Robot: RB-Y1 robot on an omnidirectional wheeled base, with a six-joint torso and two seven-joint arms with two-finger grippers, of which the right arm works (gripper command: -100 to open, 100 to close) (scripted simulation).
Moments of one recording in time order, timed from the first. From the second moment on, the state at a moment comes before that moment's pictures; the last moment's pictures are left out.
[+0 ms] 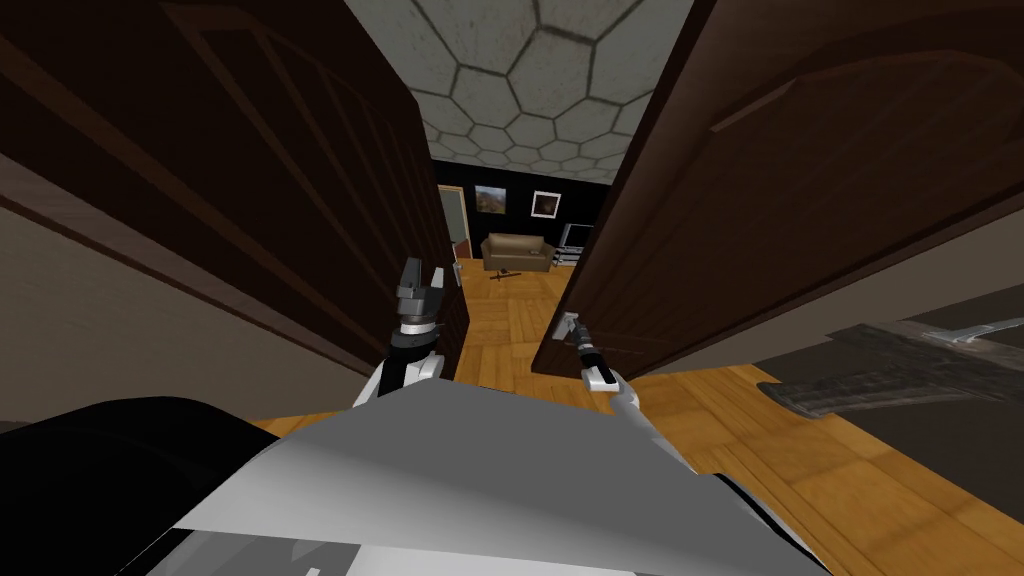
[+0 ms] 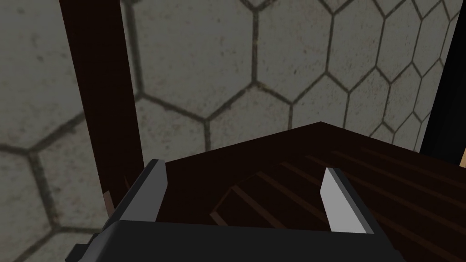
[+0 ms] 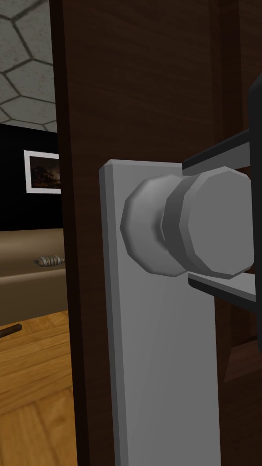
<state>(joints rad) -0.11 -0.48 0.23 -1.06 -0.32 -0.49 -0.20</state>
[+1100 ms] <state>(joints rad) -0.16 -0.43 0.13 -1.00 -0.31 -0.46 -0.14</state>
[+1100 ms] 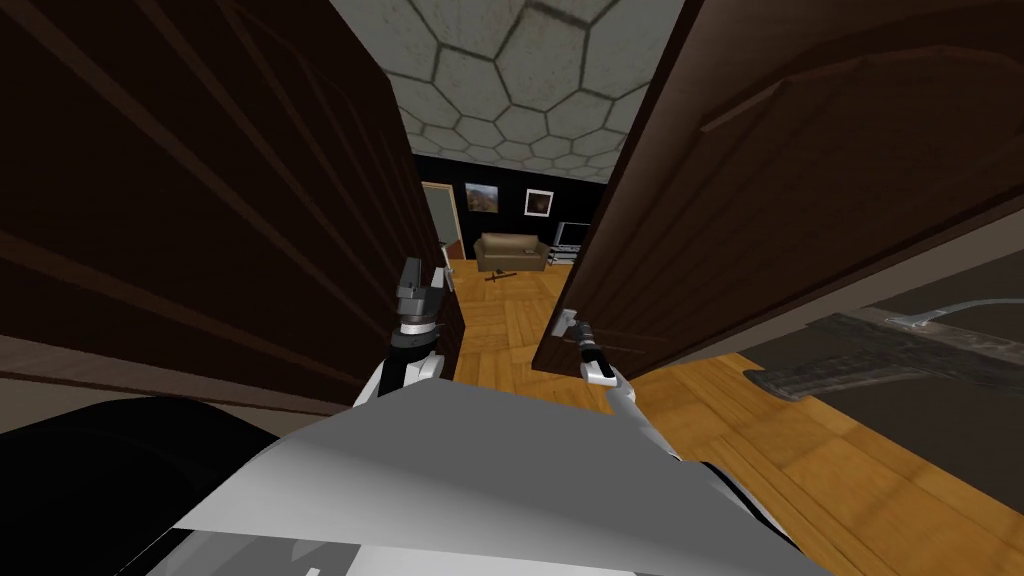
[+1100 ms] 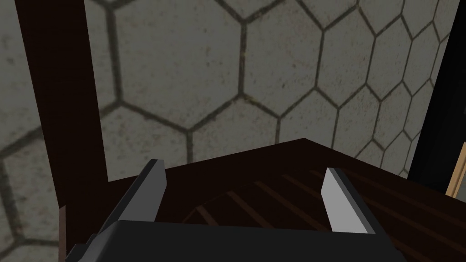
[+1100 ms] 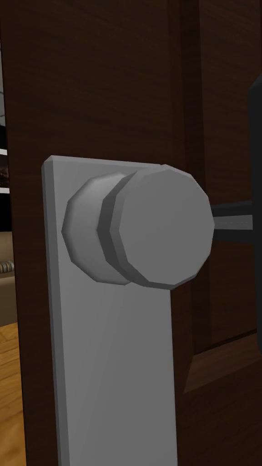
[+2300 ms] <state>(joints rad) -0.16 -0.41 0.14 -1.00 -0.31 -0.45 -0.15</state>
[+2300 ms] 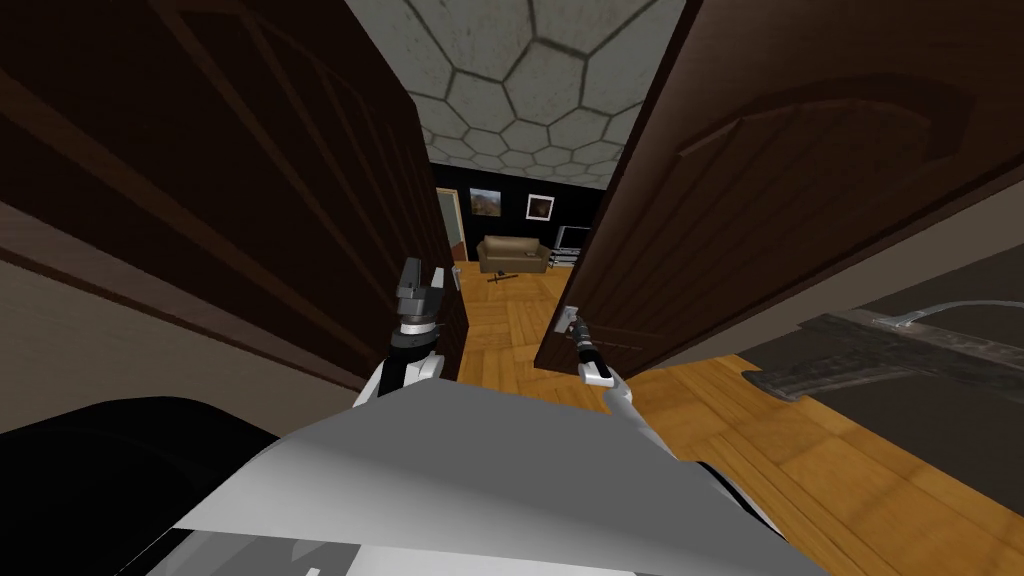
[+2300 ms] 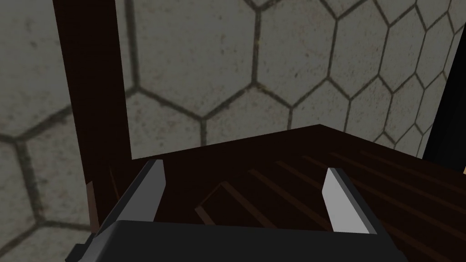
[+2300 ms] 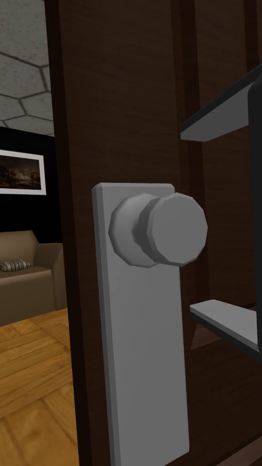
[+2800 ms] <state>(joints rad) -0.17 -0.41 0.13 -0.99 -0.31 -0.45 -0.14</state>
